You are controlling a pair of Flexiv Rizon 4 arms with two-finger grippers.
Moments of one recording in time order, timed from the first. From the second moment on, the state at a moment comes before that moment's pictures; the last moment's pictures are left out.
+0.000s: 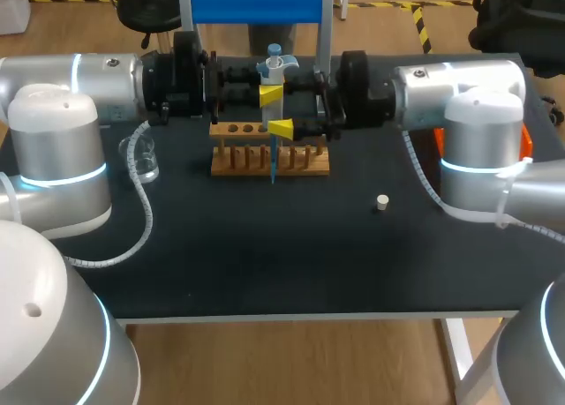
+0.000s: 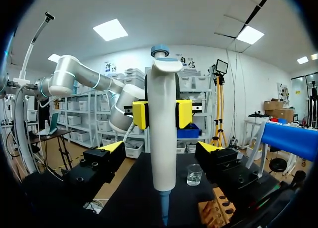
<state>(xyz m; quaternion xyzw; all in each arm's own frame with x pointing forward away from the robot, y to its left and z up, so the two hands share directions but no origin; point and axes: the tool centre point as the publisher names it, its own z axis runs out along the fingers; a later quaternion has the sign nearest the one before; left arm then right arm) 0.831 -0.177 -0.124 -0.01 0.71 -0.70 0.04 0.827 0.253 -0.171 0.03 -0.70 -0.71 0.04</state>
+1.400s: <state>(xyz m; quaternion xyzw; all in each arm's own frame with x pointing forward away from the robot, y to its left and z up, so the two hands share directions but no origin) 0.831 -0.177 -0.123 -0.01 0.71 -0.70 0.04 0.834 0.246 -0.167 0.04 -0.69 -0.72 0.04</state>
